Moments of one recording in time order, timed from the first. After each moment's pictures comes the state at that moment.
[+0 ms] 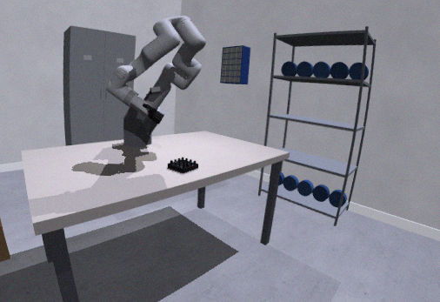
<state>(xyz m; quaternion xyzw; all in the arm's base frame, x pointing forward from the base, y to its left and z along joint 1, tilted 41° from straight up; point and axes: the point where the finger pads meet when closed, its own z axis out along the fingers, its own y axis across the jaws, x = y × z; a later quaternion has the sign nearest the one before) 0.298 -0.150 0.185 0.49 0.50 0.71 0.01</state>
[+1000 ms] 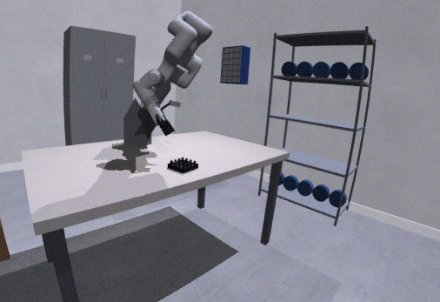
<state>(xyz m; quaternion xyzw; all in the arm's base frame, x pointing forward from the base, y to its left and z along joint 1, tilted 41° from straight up) 0.354 -0.104 0.164 0.71 0.37 0.60 -0.02</state>
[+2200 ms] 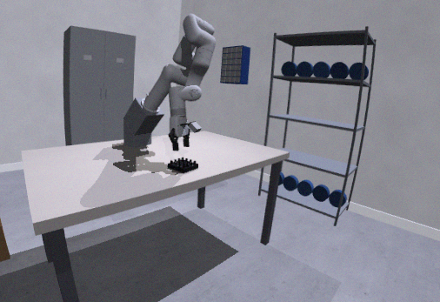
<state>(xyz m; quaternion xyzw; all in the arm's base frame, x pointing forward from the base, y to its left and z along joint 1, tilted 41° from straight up) 0.422 -0.047 0.139 0.89 0.17 0.42 -0.04</state>
